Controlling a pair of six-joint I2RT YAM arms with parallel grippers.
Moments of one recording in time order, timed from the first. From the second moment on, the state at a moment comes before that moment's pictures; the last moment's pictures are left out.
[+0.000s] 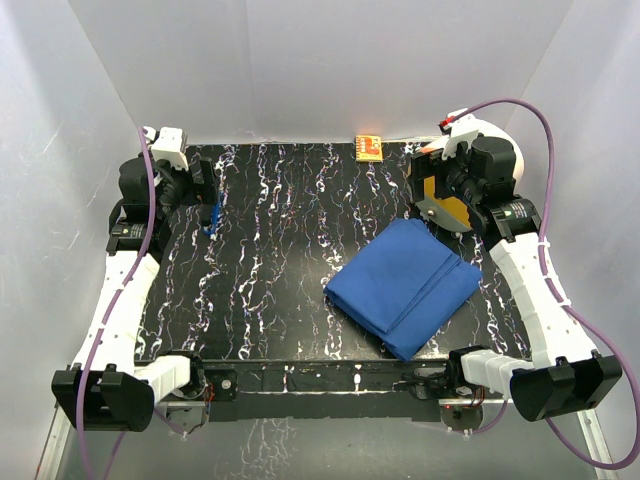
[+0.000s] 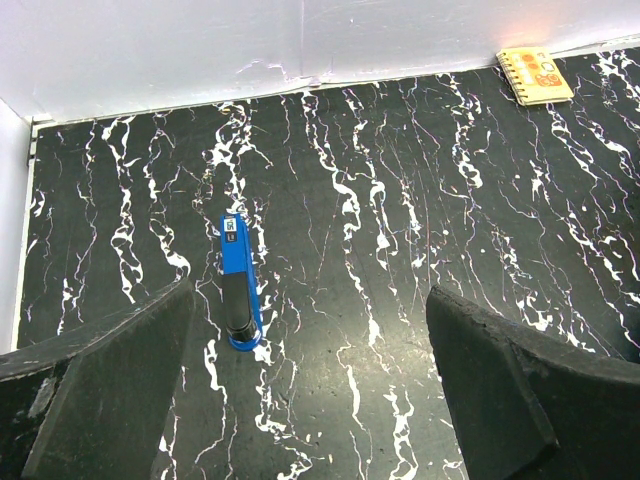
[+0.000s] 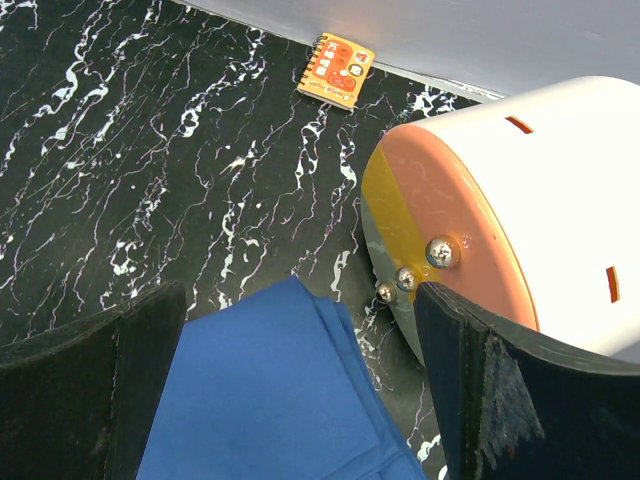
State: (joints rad) left arm -0.03 1.11 1.11 -0.29 0.17 0.03; right arm 0.16 1.16 1.31 -0.51 -0.11 -0.12
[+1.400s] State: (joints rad) left arm -0.03 1.11 1.11 -0.29 0.17 0.03; right arm 0.16 1.16 1.31 -0.51 -0.11 -0.12
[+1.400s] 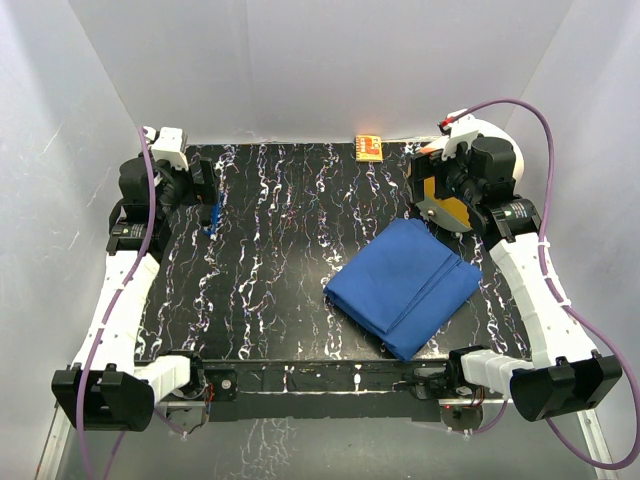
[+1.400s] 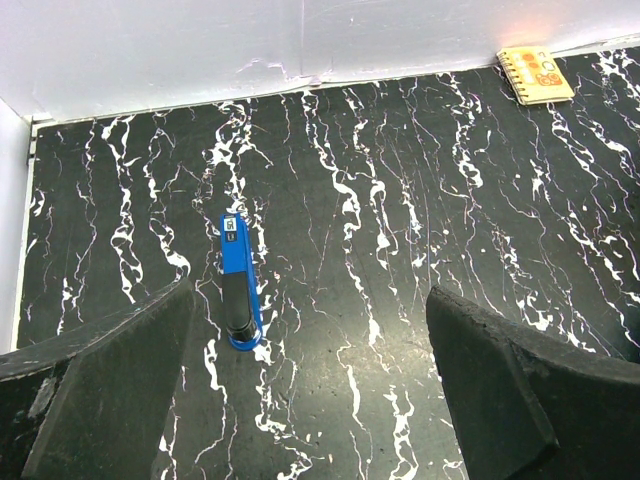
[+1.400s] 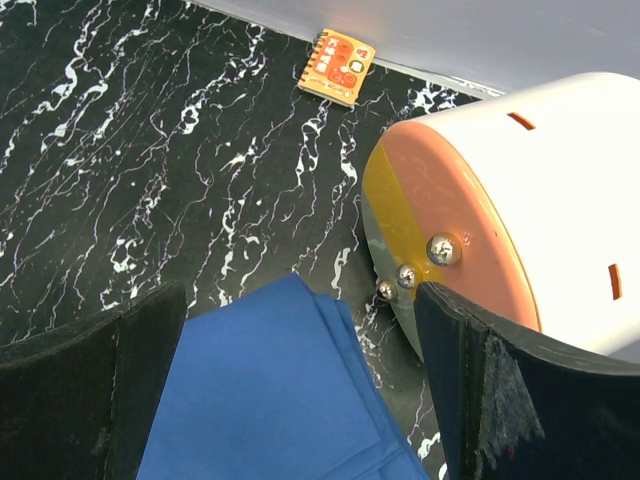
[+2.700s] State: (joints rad) left arm -0.96 1.59 1.32 -0.65 0.39 0.50; right arm 0.05 1.15 1.20 -0.59 -0.19 -0.15
